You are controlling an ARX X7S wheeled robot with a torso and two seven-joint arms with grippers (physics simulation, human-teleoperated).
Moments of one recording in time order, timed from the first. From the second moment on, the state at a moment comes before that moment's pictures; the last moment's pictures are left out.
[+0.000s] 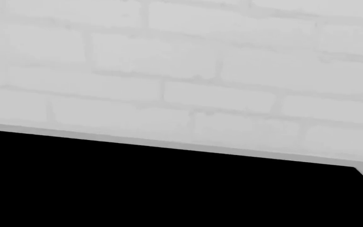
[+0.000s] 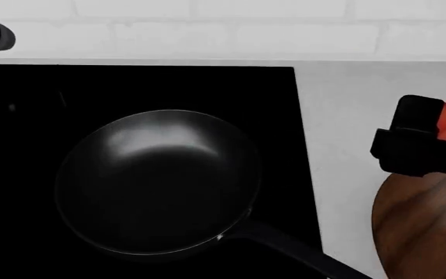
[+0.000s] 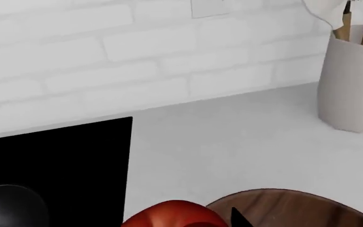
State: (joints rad) left arm -0.98 -0.26 0.06 -0.07 -0.52 -0.99 -0.25; right arm 1.00 0.90 -0.08 -0.29 1.96 1.11 1.21
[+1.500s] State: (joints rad) left arm -0.97 -0.26 0.09 -0.18 -0.53 -0.89 -0.23; right arm 0.59 1.01 0.11 -0.34 1.74 1.01 1.15
